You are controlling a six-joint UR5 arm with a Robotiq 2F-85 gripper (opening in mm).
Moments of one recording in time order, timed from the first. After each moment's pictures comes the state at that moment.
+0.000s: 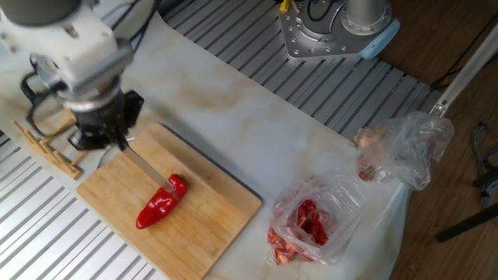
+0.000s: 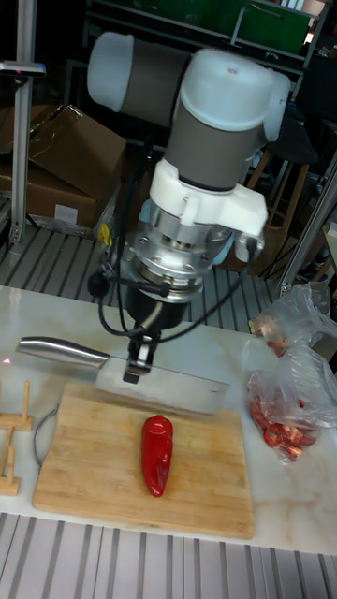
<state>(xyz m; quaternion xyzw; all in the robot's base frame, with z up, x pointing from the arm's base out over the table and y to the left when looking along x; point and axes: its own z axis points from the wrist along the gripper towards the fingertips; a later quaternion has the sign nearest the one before) 0.664 -0.024 0.184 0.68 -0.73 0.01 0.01</state>
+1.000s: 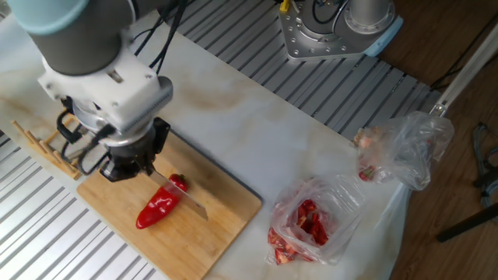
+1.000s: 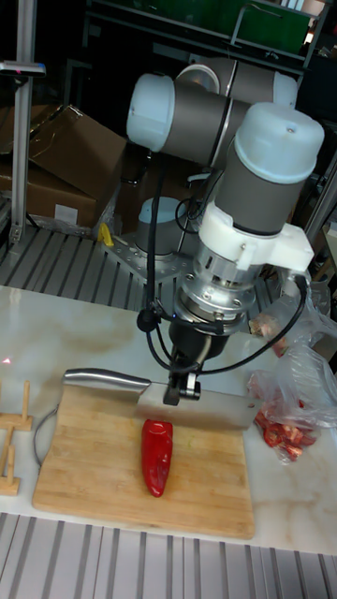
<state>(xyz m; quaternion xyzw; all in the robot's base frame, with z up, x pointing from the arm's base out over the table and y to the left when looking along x) 0.661 0.030 0.155 0.71 -0.70 0.00 0.02</state>
